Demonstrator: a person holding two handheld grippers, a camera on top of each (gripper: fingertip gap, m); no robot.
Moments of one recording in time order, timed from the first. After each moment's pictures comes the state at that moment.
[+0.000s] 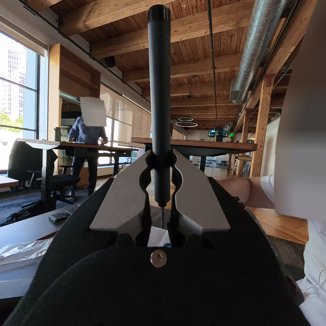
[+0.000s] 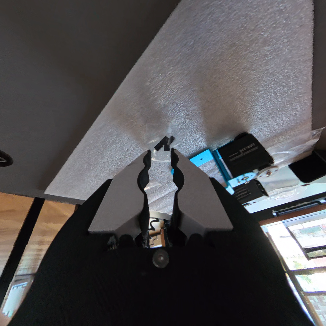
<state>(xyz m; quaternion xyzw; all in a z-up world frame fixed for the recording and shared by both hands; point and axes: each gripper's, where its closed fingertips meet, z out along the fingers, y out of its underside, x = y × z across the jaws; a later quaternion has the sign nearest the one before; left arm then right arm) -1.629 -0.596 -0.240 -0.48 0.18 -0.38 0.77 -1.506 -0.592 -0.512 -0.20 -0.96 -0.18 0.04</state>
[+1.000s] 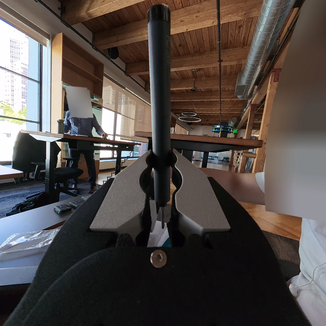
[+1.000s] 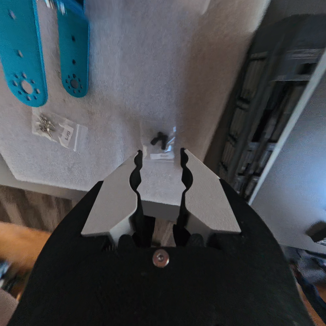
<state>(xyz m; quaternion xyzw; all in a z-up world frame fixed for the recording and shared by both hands) -1.633 -0.587 -0.248 -0.50 0.17 -0.38 0.76 -1.504 -0.426 -0.501 -0.49 -0.87 0.03 -0.03</state>
